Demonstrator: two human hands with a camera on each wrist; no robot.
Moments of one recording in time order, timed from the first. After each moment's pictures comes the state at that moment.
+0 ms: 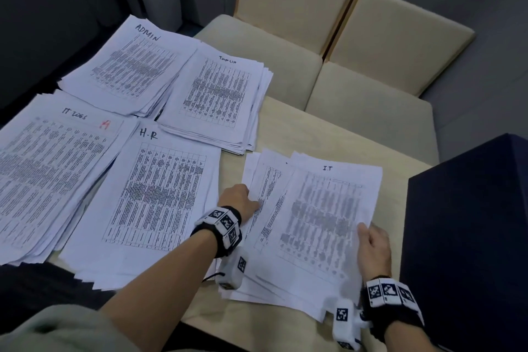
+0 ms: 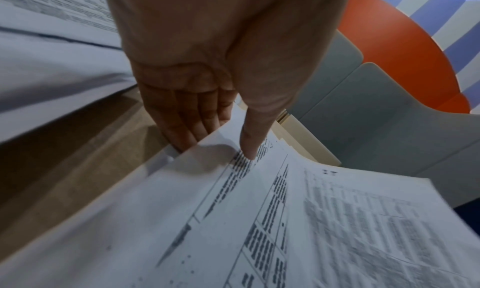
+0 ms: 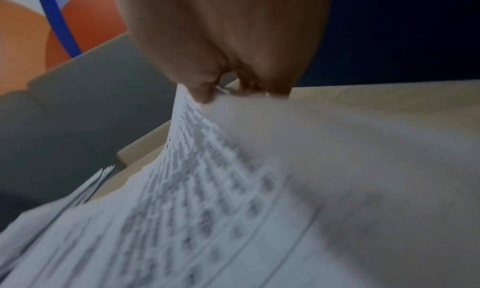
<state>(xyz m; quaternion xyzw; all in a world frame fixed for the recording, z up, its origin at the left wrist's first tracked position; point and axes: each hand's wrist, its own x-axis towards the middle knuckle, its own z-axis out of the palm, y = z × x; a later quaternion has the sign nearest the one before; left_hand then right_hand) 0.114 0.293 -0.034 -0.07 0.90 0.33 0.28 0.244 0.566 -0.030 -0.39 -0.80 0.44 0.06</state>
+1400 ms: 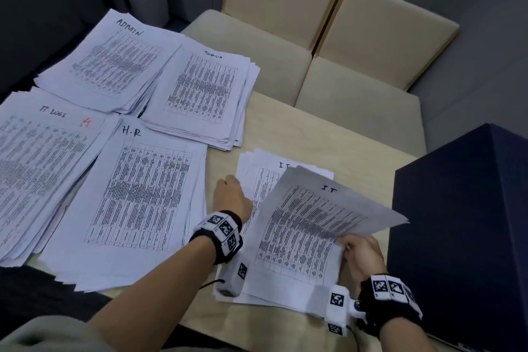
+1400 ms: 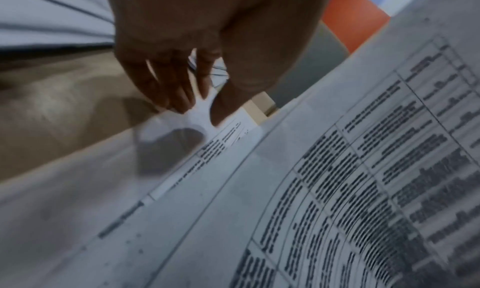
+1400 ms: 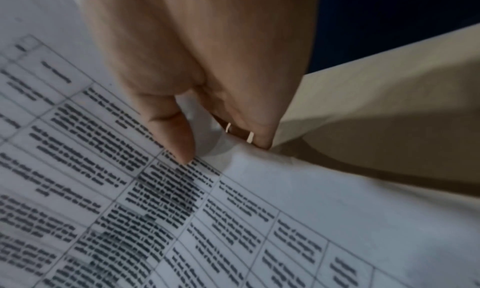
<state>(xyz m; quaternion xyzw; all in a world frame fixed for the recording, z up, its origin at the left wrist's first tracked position) 0.132 0.315 -0.027 -0.08 0.91 0.36 0.19 0.251 0.563 -0.010 -0.45 -0.61 0.66 -0.01</state>
